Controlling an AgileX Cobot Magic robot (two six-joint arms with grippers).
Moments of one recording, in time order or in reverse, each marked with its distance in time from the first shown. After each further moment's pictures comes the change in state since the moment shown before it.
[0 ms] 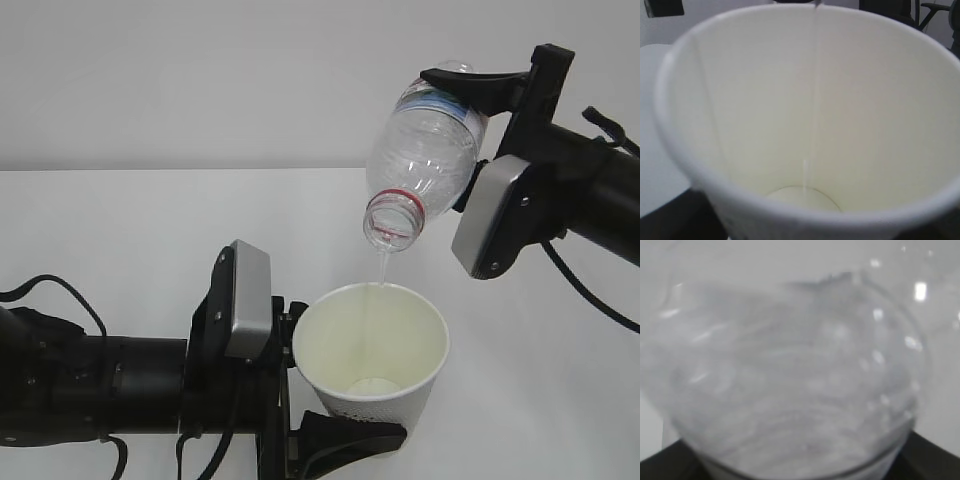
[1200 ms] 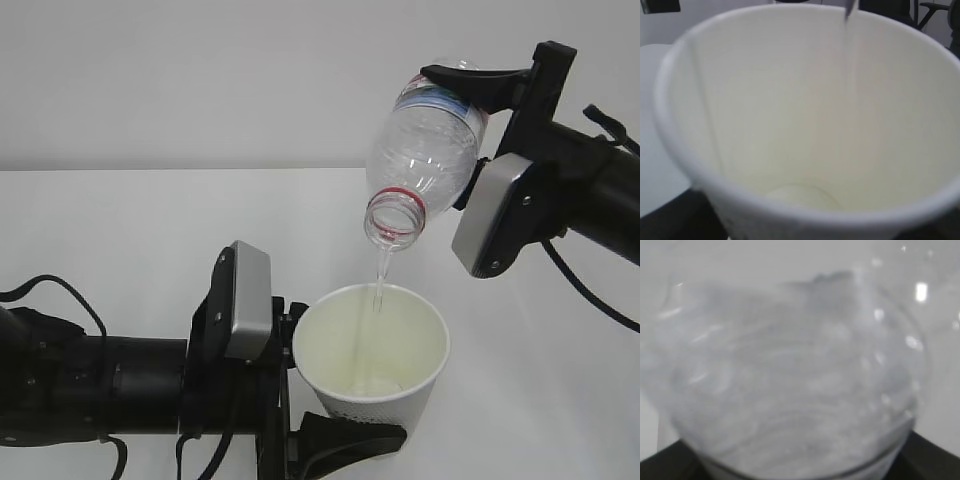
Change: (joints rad) left arm 0.000 0.000 0.000 0.004 0.000 0.000; right arm 0.000 0.000 0.000 0.000 -0.017 -0.002
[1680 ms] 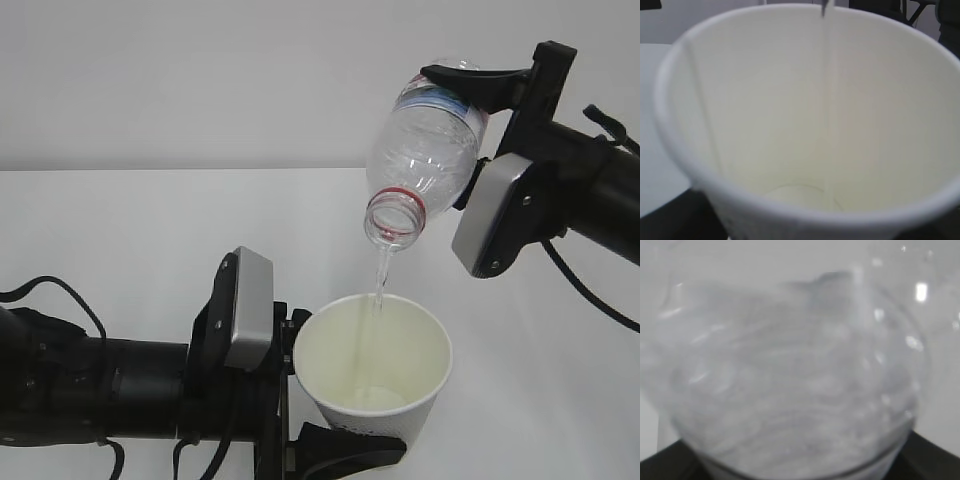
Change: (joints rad) left arm 0.000 0.000 0.000 0.032 0.002 0.000; right arm 0.000 0.000 0.000 0.000 0.000 0.000
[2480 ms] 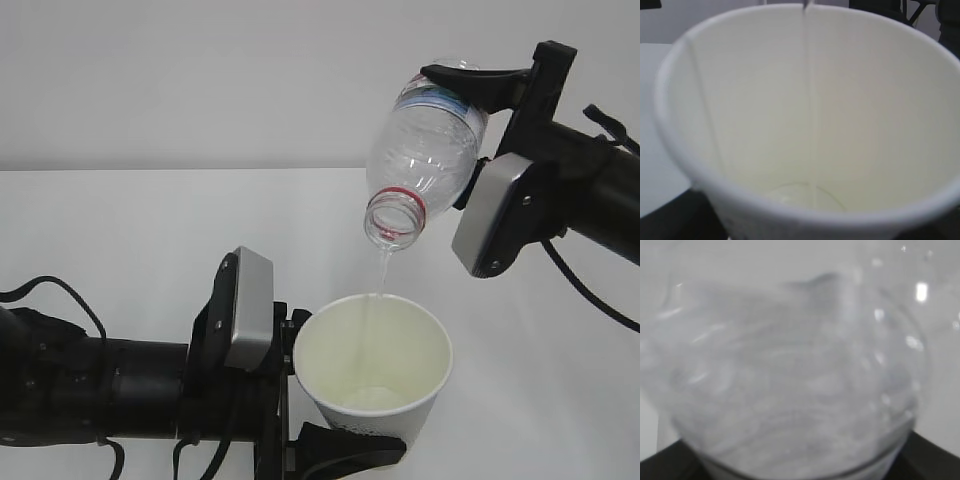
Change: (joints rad) left arm 0.000 0.000 0.000 0.000 0.001 0.000; right arm 0.000 0.000 0.000 0.000 0.000 0.000
